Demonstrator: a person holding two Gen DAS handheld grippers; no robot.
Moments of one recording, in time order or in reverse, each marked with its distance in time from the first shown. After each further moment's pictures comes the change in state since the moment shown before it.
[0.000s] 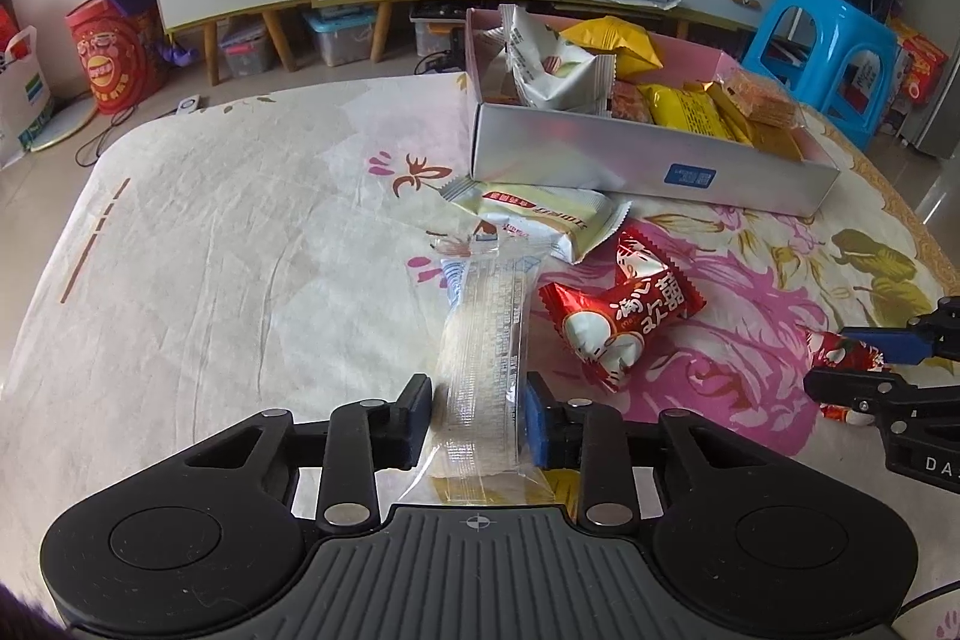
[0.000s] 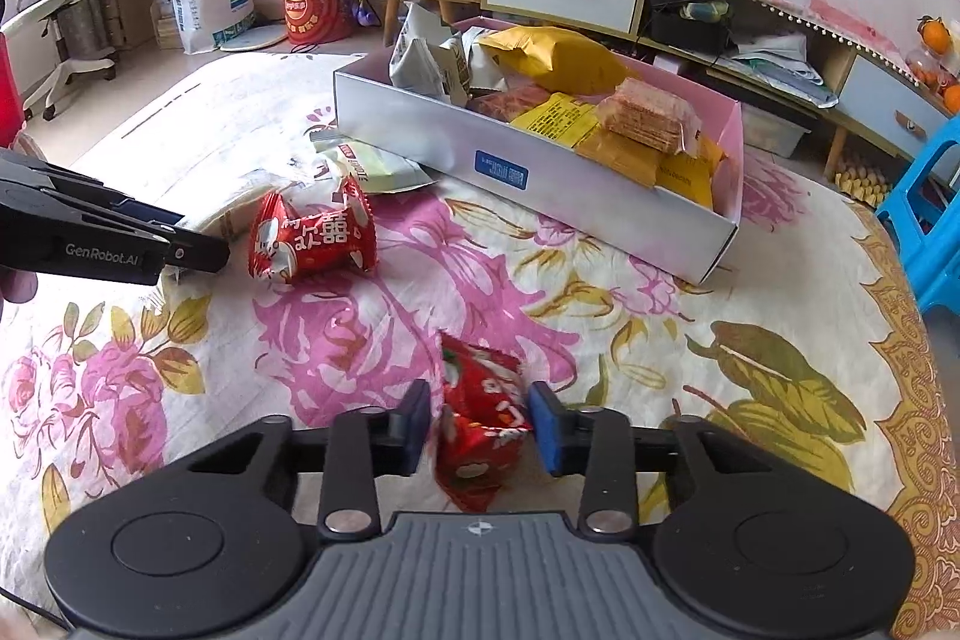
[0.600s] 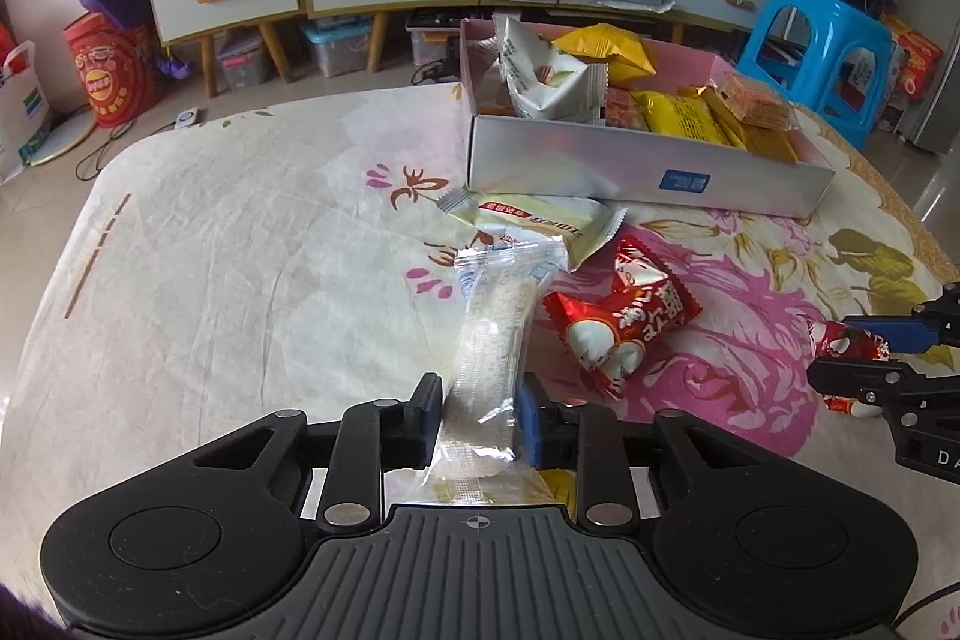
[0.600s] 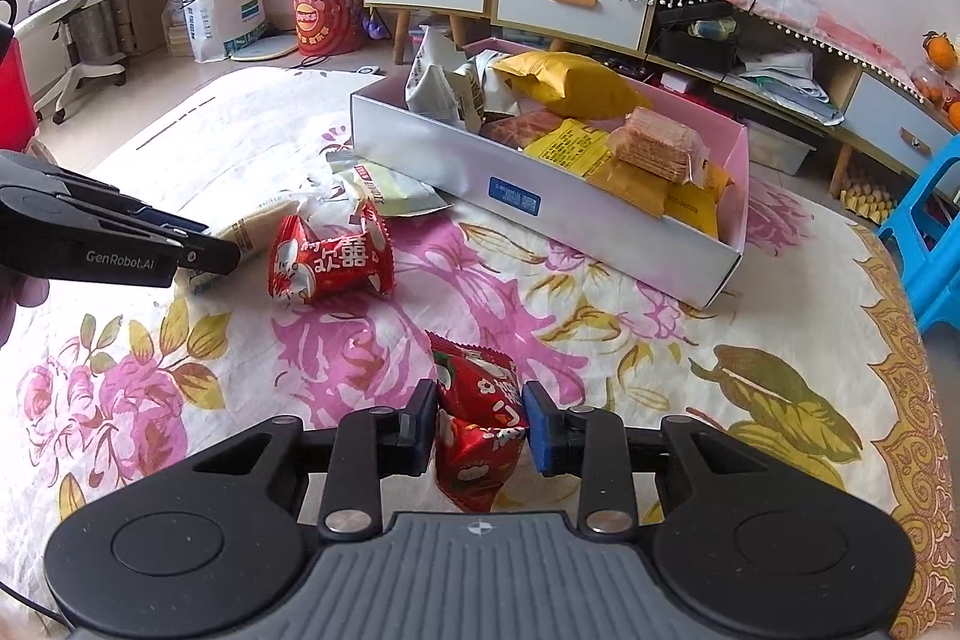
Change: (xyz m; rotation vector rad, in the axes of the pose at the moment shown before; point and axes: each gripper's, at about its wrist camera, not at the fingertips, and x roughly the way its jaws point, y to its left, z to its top) left arm 0.000 -0.002 0.002 0.022 -0.014 0.002; right arm -0.008 0.004 0.006 -0.011 -0.027 0.005
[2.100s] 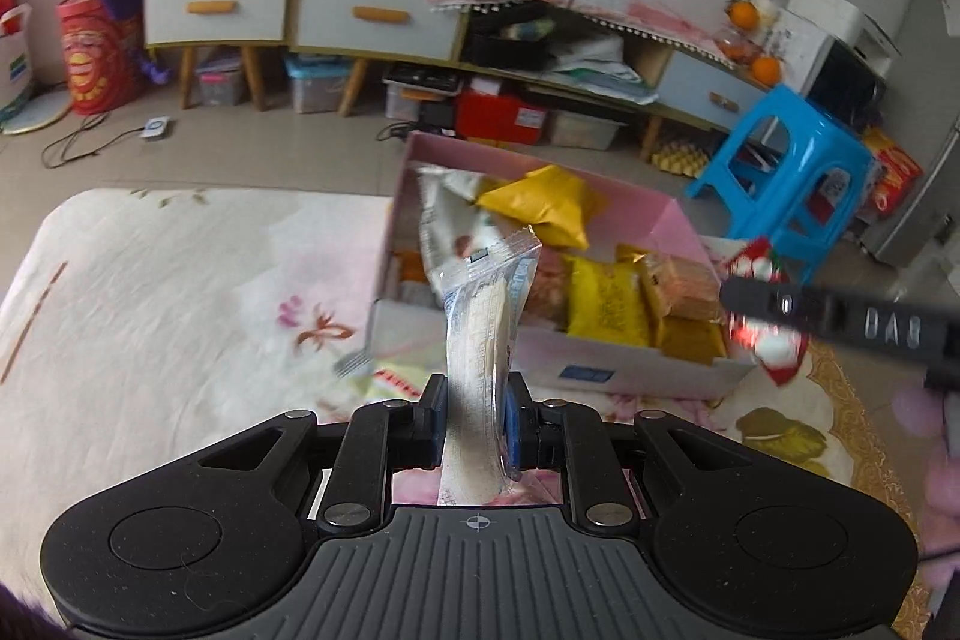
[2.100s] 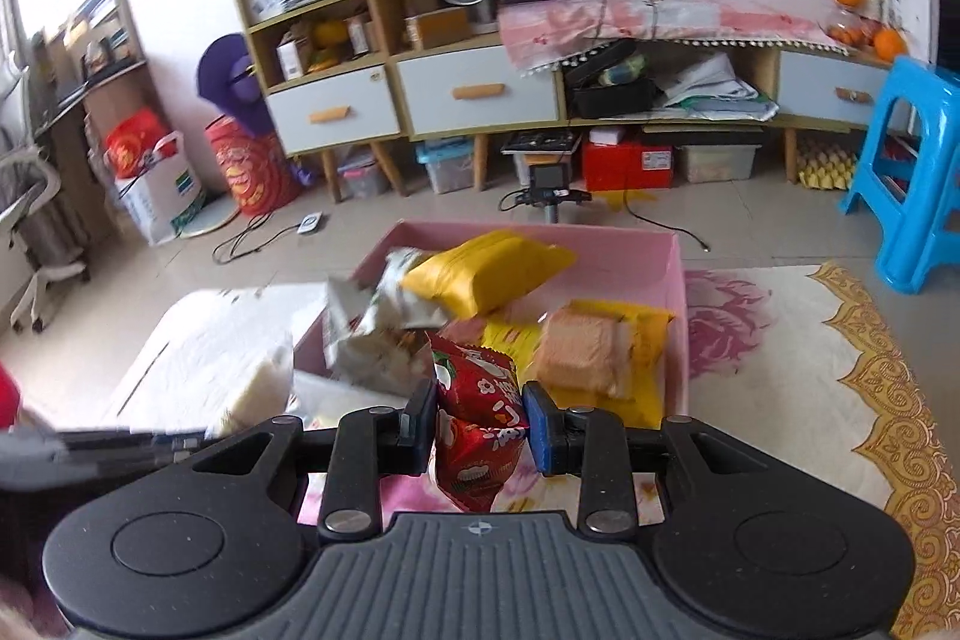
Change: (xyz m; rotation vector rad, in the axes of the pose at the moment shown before) left arm -0.003 -0.026 0.081 -0.153 -0.089 -0.115; right arm -0.004 -0.063 0.088 0.342 -0.178 -0.008
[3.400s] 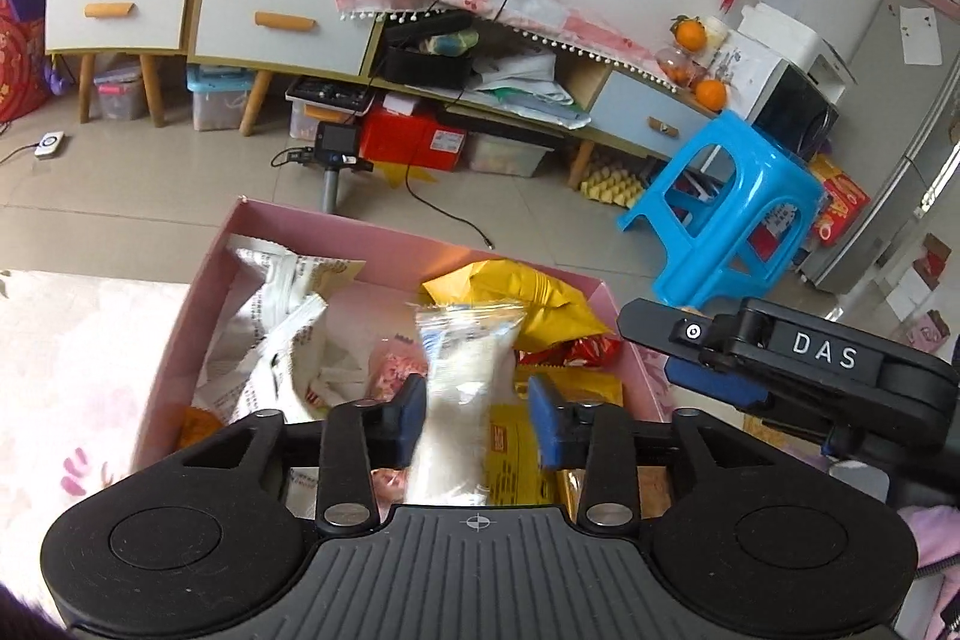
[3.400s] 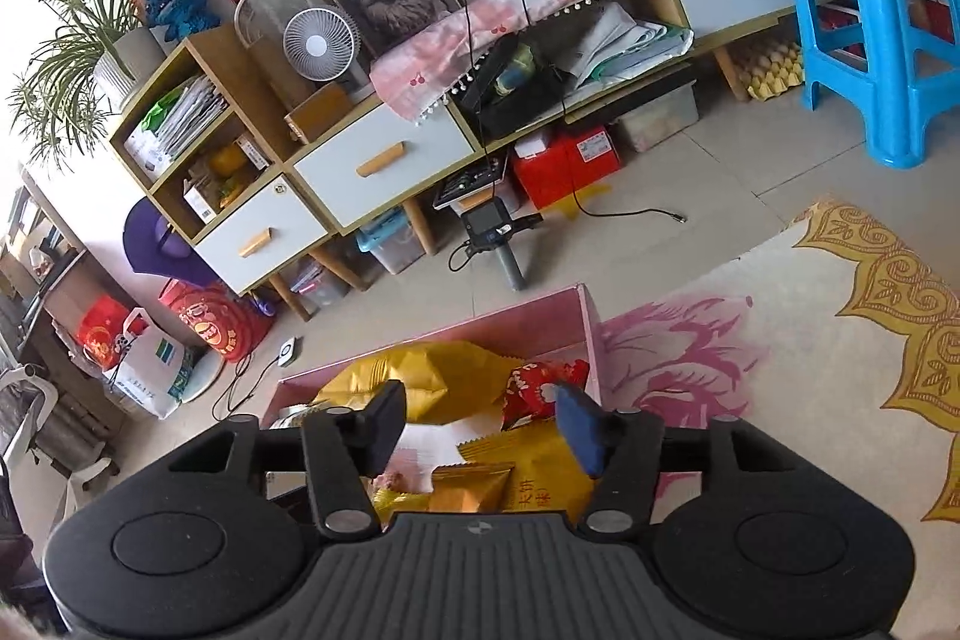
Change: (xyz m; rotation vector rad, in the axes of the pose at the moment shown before) left arm 0.089 -0.037 0.057 -0.015 -0.033 -0.158; right arm 0.069 -0.090 0.034 0.359 -0.067 0.064
